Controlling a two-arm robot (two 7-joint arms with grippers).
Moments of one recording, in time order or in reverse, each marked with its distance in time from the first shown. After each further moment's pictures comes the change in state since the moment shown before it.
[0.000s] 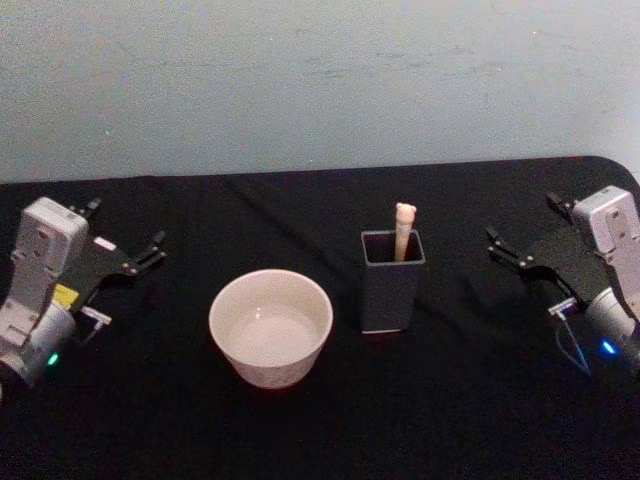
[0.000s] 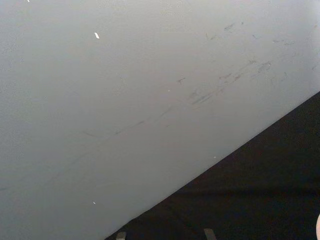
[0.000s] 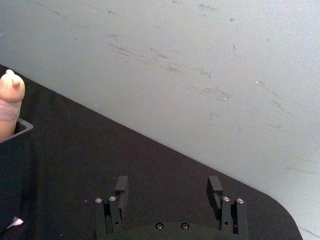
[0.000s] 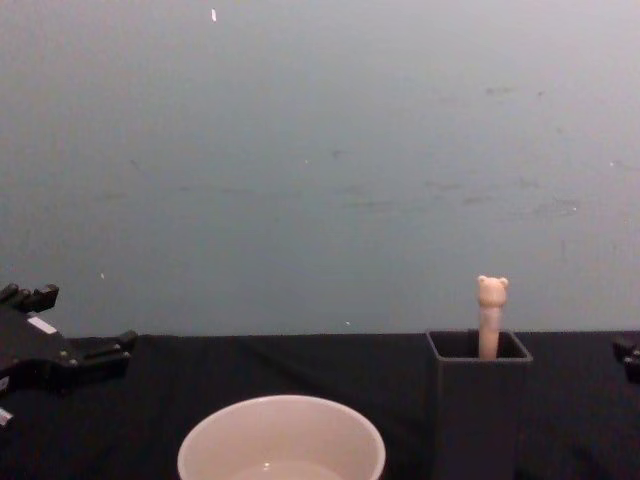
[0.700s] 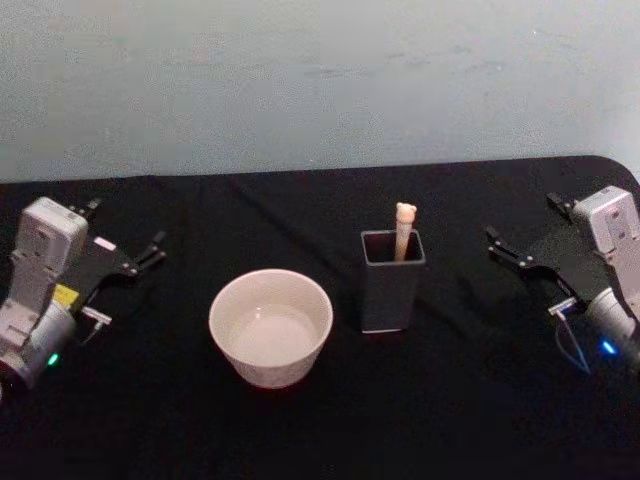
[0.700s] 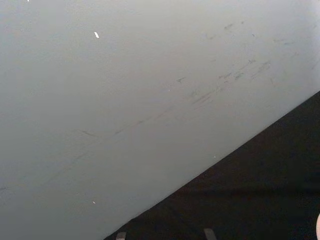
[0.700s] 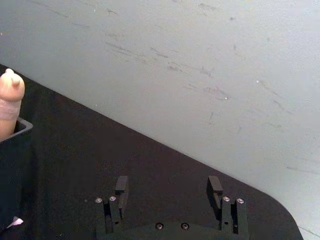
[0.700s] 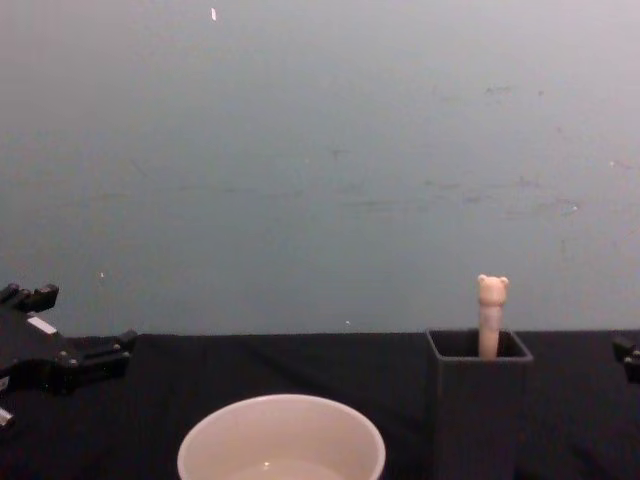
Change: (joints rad) left arm 0.000 0.000 0.000 0.000 0.000 0.000 0.000; right arm 0.000 0.000 0.000 0.000 0.000 0.000 0.000
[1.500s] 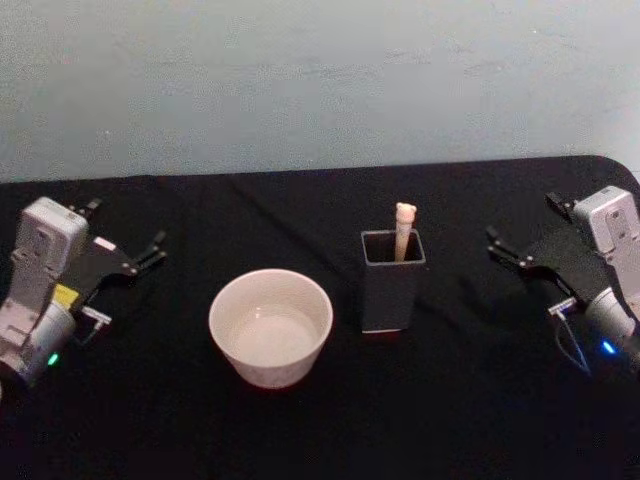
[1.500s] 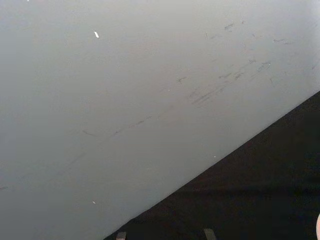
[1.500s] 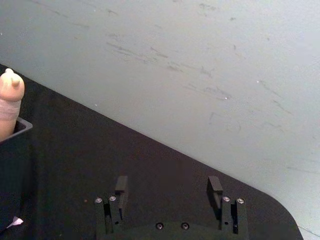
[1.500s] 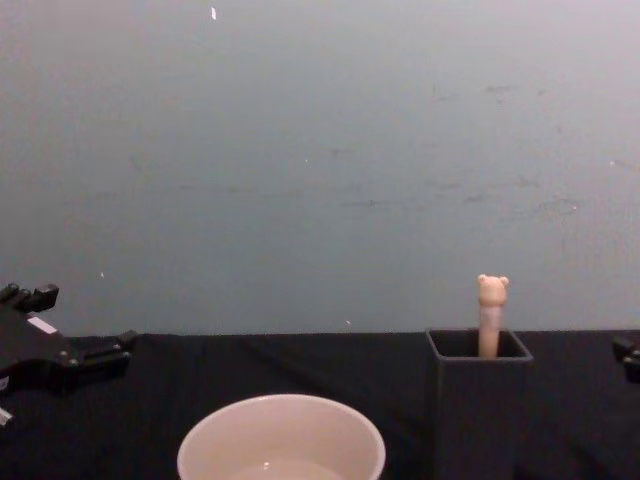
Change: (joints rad) left arm 0.000 0.000 0.000 0.000 0.000 0.000 0.000; right arm 0.000 0.000 0.000 0.000 0.000 0.000 0.000
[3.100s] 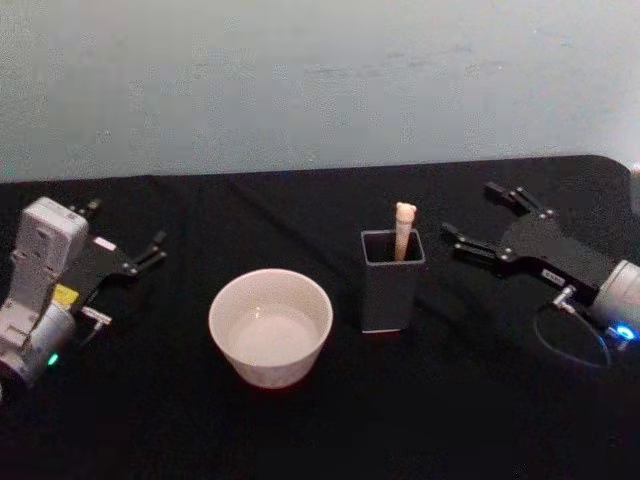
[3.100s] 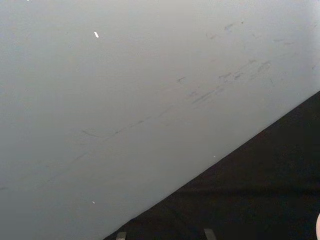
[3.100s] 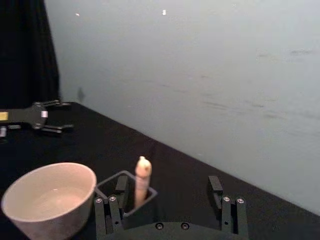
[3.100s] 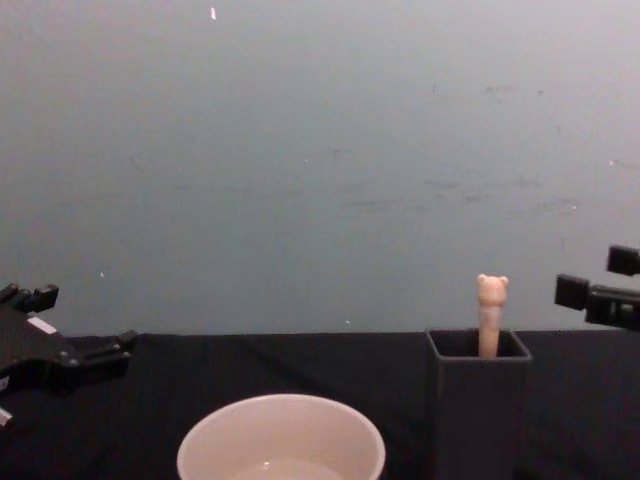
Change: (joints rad) left arm 0.000 0.000 0.000 0.000 0.000 0.000 0.000; right arm -0.004 0.033 0.094 -0.084 0.343 0.013 0.538
